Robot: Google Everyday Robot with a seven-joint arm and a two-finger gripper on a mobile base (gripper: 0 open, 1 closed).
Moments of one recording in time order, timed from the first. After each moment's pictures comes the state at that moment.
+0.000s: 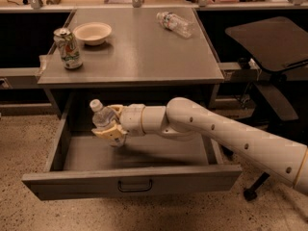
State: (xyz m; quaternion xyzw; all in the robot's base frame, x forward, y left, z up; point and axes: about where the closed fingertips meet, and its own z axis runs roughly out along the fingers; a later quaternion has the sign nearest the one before) arm 0.574 0.144 0.735 -0.52 0.58 0.35 0.52
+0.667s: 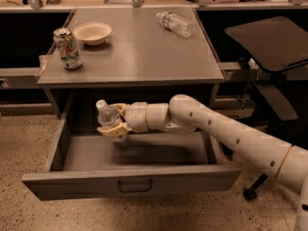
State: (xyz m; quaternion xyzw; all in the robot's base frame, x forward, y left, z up) arm 0.597 0.136 0.715 -0.55 0.54 0.37 0.53
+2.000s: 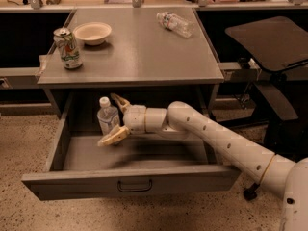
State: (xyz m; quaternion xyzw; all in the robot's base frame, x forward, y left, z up) arm 0.608 0.148 0.706 -0.52 0.50 0.41 0.56
